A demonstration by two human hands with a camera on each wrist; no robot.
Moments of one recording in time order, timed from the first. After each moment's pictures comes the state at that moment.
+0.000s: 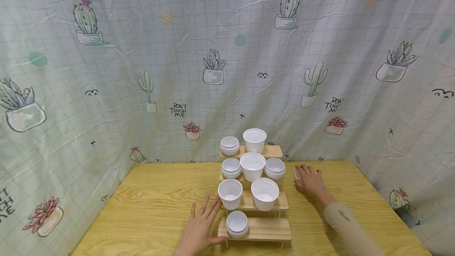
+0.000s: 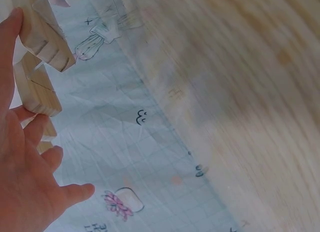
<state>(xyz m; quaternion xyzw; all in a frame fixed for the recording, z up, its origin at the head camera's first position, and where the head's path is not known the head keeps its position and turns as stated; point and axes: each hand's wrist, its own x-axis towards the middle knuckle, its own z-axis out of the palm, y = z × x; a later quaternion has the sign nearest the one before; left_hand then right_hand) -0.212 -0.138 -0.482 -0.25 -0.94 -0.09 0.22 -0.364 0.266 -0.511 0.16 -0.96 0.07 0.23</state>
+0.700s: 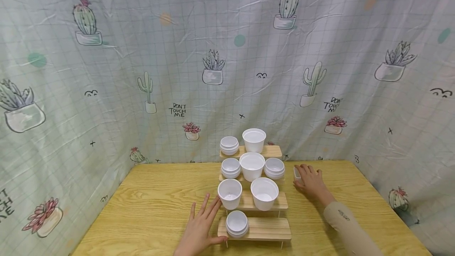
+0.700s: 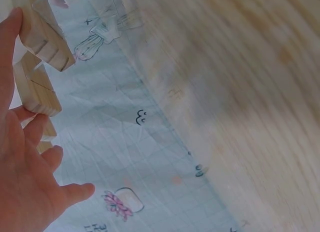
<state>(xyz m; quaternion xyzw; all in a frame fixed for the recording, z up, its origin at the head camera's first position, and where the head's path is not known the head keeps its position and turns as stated) -0.212 -0.138 -0.482 -0.25 -0.94 -0.10 0.22 -0.363 0.268 -0.512 0.16 -0.95 0.07 0.25</state>
